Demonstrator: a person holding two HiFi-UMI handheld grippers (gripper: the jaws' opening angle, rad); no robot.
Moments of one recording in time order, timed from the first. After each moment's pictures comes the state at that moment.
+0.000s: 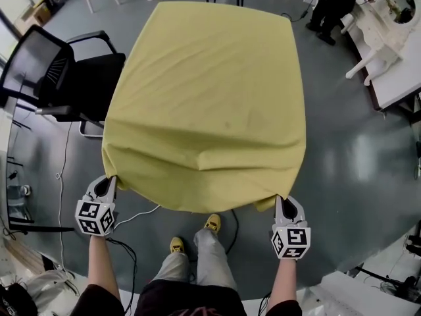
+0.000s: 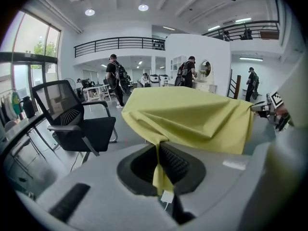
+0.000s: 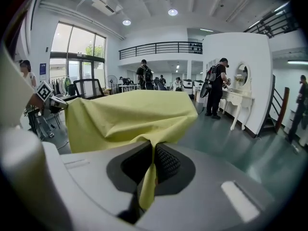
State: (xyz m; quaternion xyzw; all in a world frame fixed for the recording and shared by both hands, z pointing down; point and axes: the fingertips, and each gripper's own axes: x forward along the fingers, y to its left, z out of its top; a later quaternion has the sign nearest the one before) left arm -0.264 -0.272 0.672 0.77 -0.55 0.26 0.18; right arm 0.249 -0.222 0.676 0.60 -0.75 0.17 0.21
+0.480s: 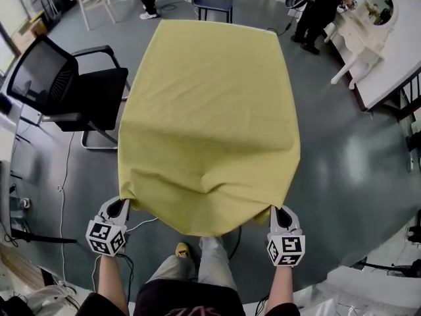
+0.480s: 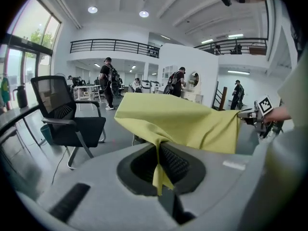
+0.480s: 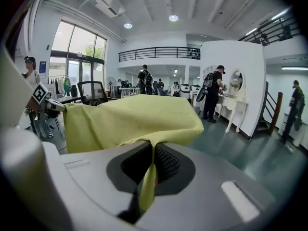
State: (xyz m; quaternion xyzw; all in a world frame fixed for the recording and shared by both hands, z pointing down) left arm -0.262 -0.168 0.641 0.82 -0.49 0.21 0.20; right arm 0.196 -0.126 0.630 0.62 -0.74 0.15 0.20
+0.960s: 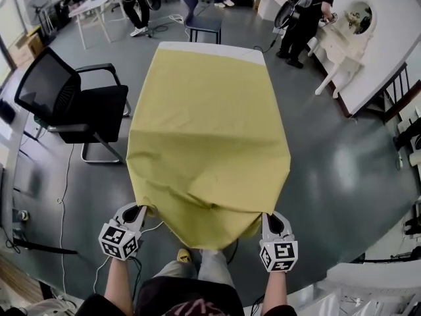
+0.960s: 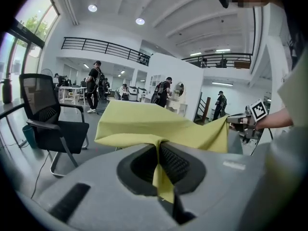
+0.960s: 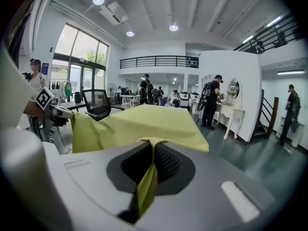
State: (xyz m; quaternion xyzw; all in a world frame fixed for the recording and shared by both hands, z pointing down) left arm -0.237 -0.118 0.582 0.88 -0.42 0.15 0.19; right arm 0.134 -0.057 0.553 0.63 -0.75 0.12 0.17
